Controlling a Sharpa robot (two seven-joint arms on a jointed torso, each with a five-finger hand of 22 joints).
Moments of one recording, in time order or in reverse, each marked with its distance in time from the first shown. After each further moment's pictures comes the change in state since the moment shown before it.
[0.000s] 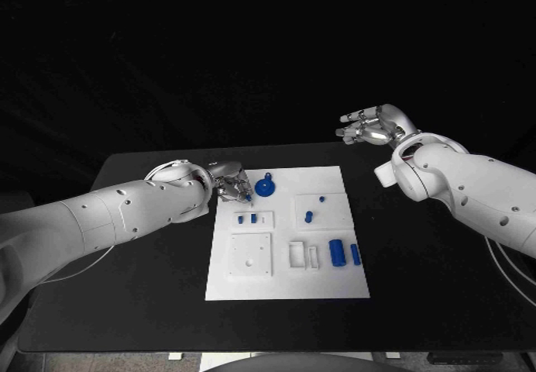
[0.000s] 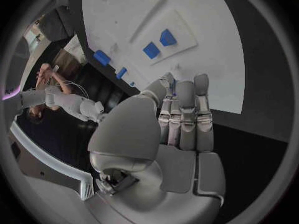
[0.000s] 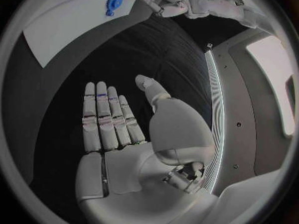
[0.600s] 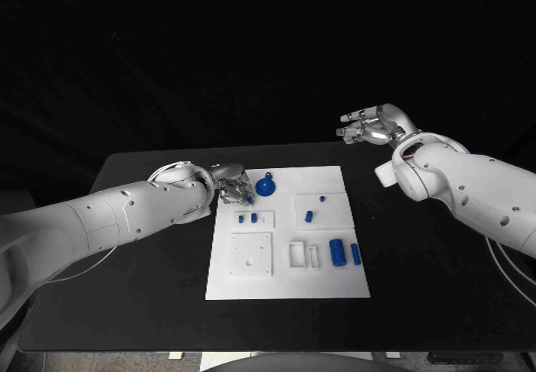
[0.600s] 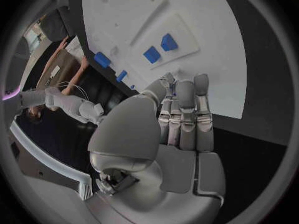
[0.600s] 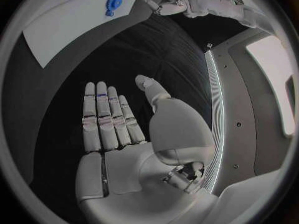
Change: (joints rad) left arm -0.008 0.013 -0.003 -0.015 -0.002 0.014 0.000; left_hand 0.000 0.000 0.000 0.000 0.000 0.000 0.000 0.000 0.000 0.000 0.000 0.000 0.000 0.000 0.000 0.000 0.001 0.000 0.000 0.000 0.000 0.000; right arm 0.000 0.002 0.000 -0.001 0.000 0.001 0.000; right_hand 0.000 0.000 0.000 0.000 0.000 0.000 0.000 0.000 0.000 0.000 0.000 0.000 0.000 0.000 0.000 0.000 0.000 0.000 0.000 0.000 0.000 0.000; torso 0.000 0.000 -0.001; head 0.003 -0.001
